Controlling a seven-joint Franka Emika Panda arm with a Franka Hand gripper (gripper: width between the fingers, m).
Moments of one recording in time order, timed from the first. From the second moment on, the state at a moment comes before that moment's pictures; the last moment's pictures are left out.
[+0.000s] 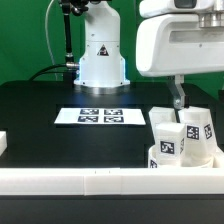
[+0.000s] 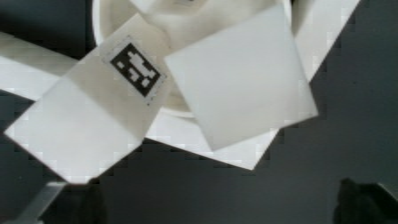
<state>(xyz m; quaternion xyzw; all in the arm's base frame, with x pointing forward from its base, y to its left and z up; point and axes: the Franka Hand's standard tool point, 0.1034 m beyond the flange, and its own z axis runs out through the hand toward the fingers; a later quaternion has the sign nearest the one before) 0.636 0.110 0.114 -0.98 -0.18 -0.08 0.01</state>
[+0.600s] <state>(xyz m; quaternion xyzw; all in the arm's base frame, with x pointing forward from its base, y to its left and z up) 0.631 0.108 0.107 -0.98 -0.17 -0.08 0.01</state>
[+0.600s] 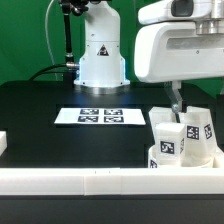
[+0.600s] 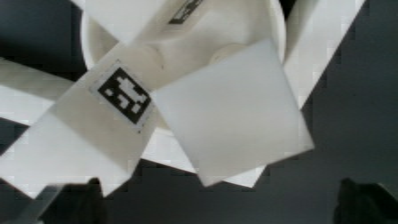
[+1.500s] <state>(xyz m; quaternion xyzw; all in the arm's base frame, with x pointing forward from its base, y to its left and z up) 0.630 0.117 0.103 -0.98 -0.19 0.01 0.00</state>
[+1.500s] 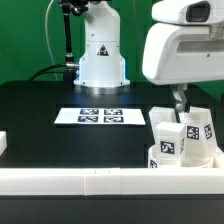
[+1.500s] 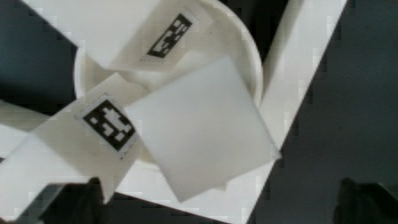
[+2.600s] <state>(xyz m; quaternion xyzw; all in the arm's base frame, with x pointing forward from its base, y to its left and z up) 0.628 0.108 0.095 -0.98 -0.22 0.01 -0.01</state>
